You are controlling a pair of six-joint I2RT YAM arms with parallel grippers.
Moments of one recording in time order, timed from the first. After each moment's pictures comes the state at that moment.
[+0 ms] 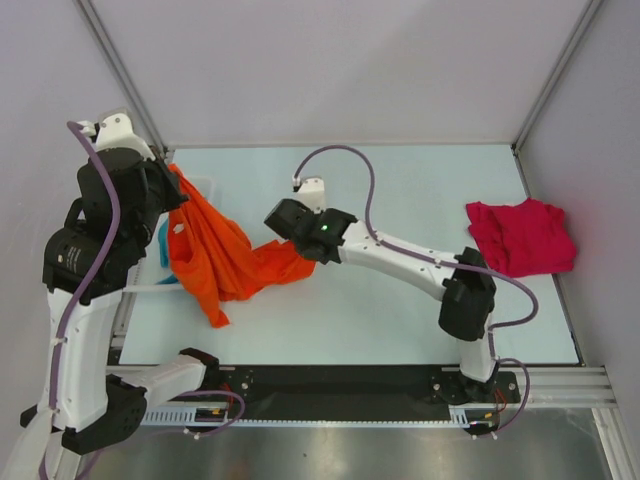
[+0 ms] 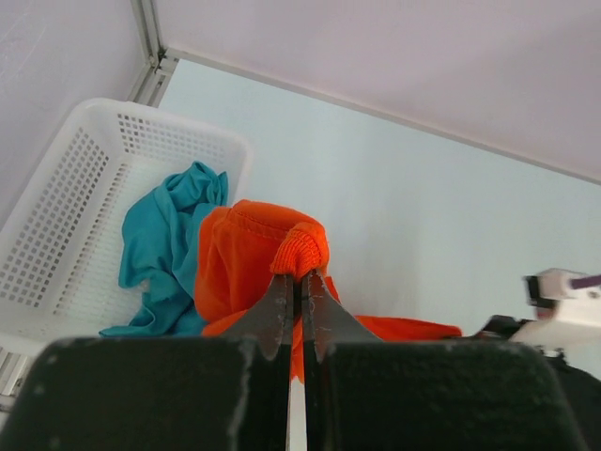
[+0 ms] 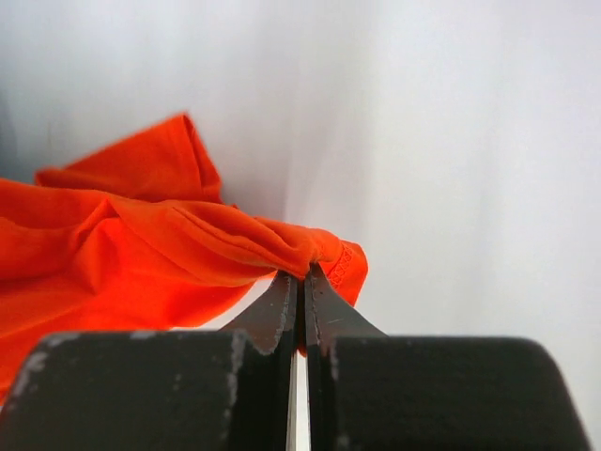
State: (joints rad) left arm -0.35 1.09 1.83 -1.08 -0.46 -0.37; right arm 1.06 1.96 1.82 -0.84 0.63 0.75
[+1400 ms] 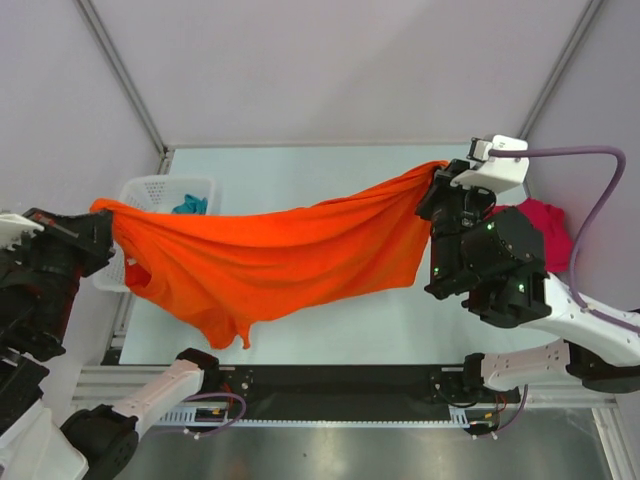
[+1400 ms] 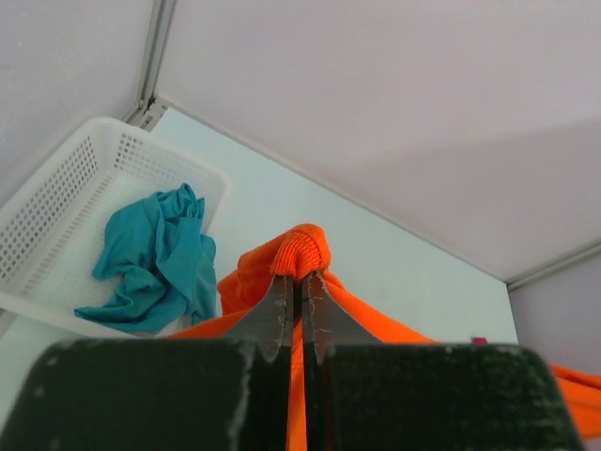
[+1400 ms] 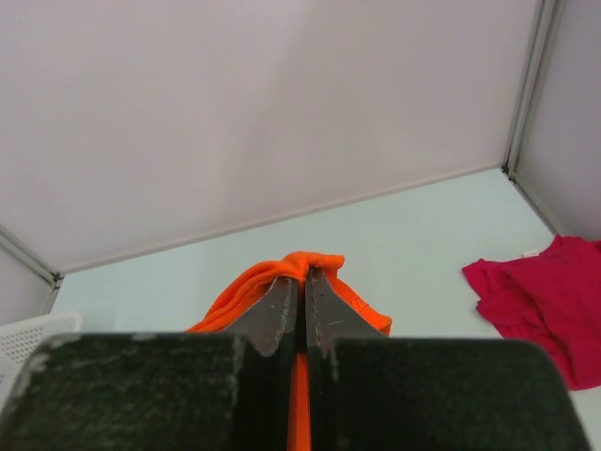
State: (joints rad) left arm -0.35 0.90 2.11 -1.31 -0.50 -0.54; right arm 1.35 1.13 1.55 0.07 1.48 -0.25
